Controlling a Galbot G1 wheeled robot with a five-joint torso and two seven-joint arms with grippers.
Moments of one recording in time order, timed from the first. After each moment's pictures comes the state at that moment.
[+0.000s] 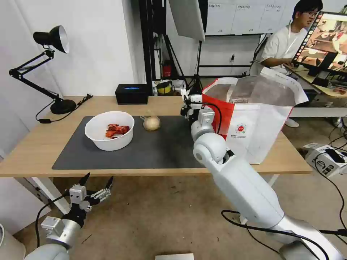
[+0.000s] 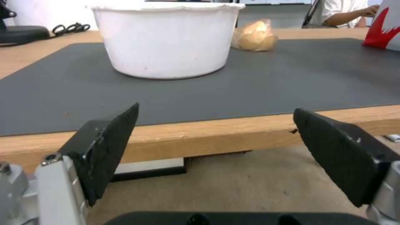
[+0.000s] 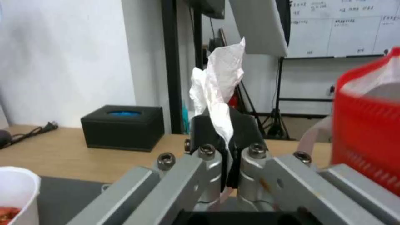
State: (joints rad) left arm 1.71 -1.07 -0.68 -2.01 -0.49 -0.13 0.09; right arm -0.51 1.24 -0.12 1.73 0.60 -0.31 0.52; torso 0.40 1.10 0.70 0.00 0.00
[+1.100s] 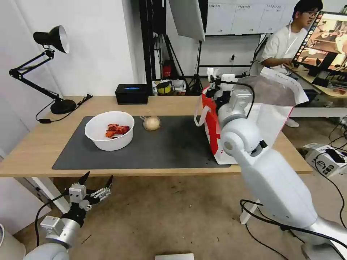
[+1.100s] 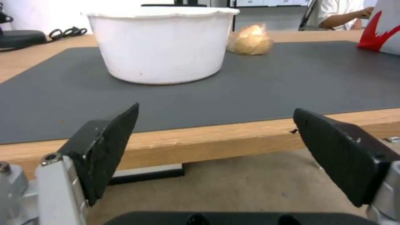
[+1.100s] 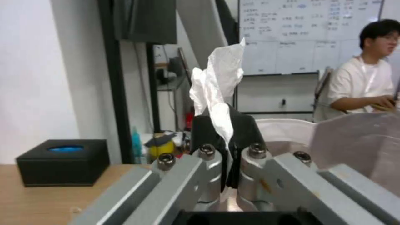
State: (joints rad) left arm 1.71 -1.06 -0.68 -2.02 -0.49 -0.12 0.09; right arm -0.51 1.09 0.03 1.90 0.69 -0.42 0.62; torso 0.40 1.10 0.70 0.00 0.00
